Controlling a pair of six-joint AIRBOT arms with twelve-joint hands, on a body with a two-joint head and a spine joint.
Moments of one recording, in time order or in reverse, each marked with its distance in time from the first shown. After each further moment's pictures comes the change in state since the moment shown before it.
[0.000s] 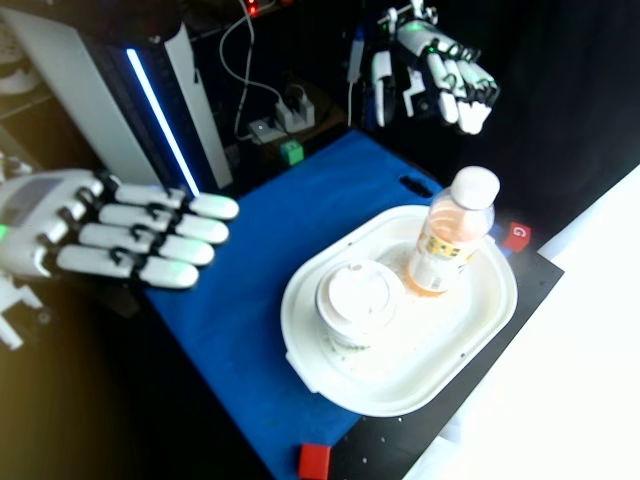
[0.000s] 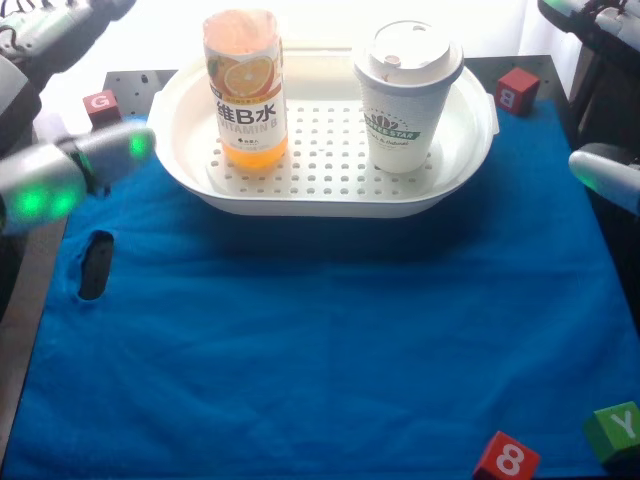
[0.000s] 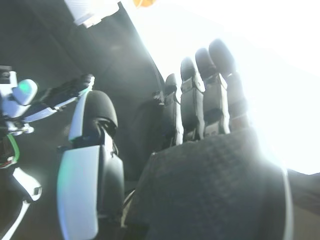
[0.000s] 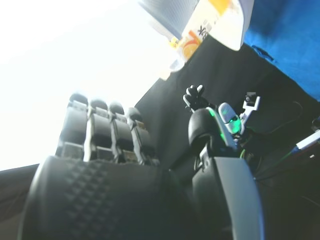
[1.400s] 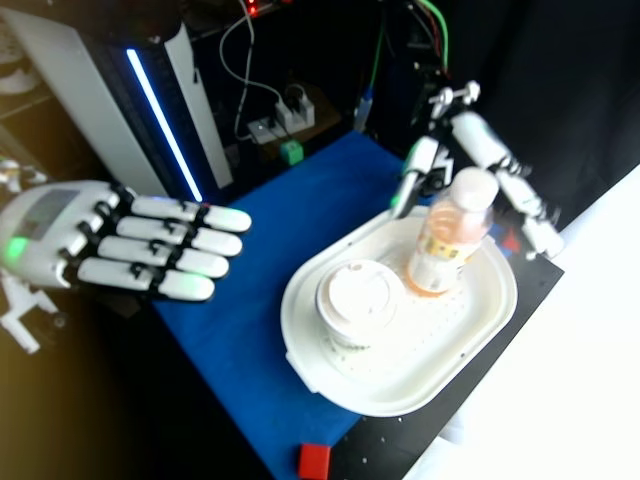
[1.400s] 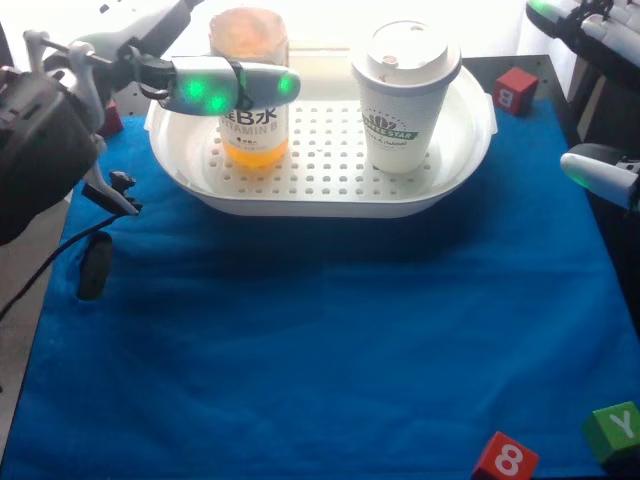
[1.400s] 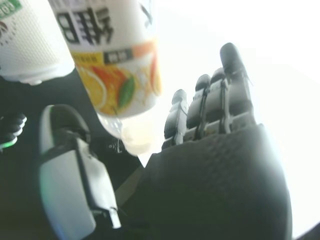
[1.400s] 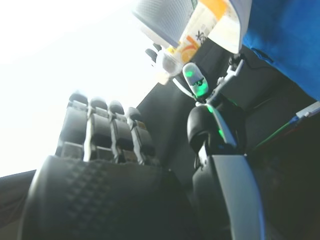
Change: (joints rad) left arm -0.399 -0.424 0.498 -0.103 0.586 -0.084; right arm 0.007 -0.038 0.024 0.019 -0.012 0.000
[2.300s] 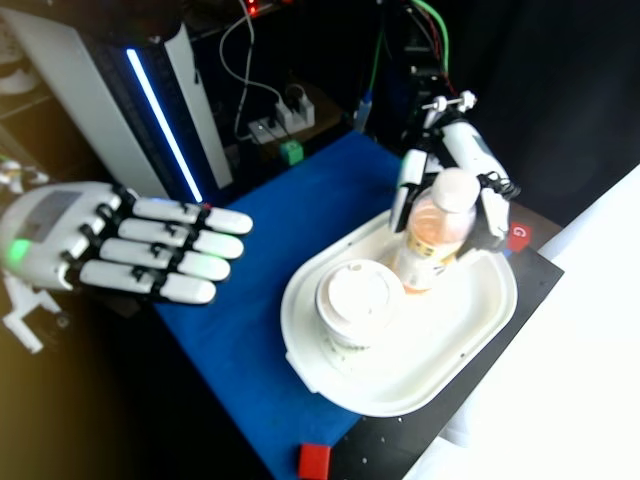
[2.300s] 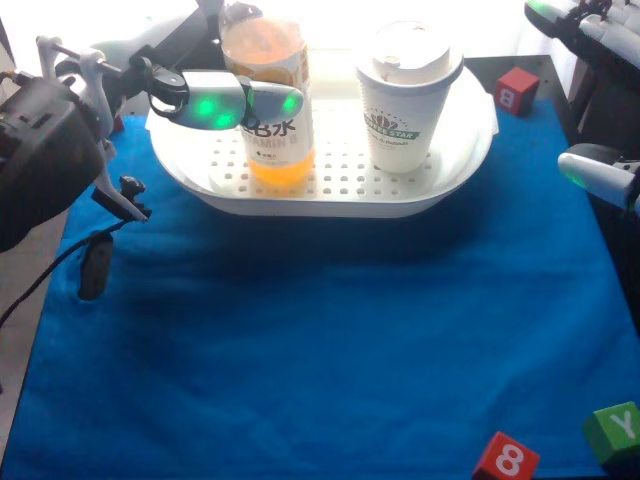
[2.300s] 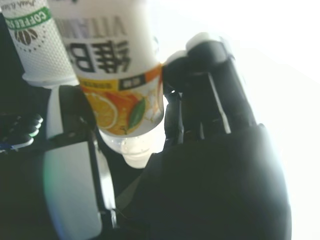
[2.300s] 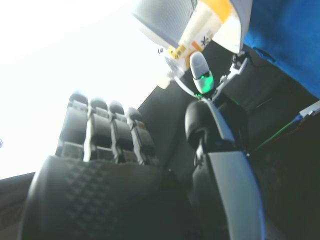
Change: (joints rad) left arm 0.000 0.014 -0.027 0.084 -0.007 -0.070; right arm 0.000 -0.006 0.000 0.009 0.000 0.003
